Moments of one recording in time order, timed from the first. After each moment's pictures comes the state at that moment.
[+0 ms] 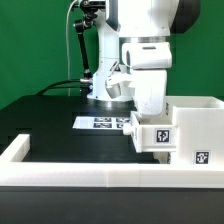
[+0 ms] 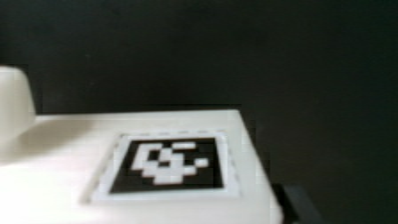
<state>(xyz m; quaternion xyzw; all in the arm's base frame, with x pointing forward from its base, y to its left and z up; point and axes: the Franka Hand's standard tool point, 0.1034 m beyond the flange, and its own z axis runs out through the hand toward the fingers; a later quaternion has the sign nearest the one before) 0.546 0.015 0.055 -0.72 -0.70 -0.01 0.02</state>
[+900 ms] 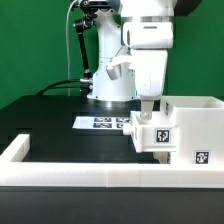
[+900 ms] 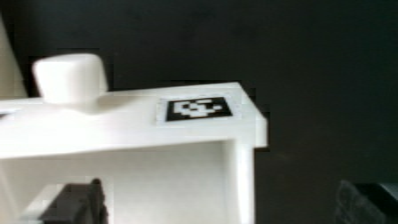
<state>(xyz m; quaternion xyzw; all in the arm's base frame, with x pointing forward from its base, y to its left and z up) 0.560 0.010 0.101 -0.73 -0.69 0.00 0.02</state>
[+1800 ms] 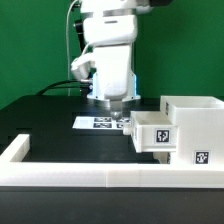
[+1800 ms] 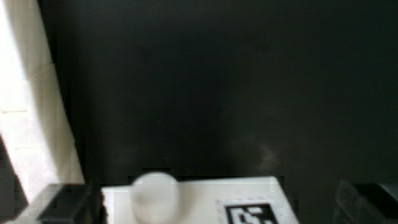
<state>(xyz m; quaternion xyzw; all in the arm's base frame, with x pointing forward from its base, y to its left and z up) 0.583 -0.042 0.078 -0.71 -0.70 -0.05 0.08</state>
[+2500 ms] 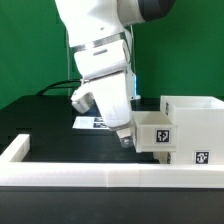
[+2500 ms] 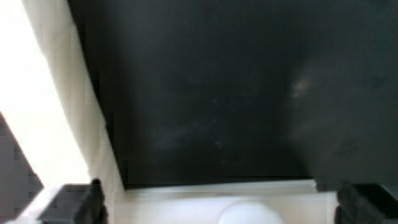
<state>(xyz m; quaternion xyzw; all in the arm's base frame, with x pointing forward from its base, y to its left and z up) 0.600 -0.019 0.055 -0.70 -0.70 -0.10 0.11</state>
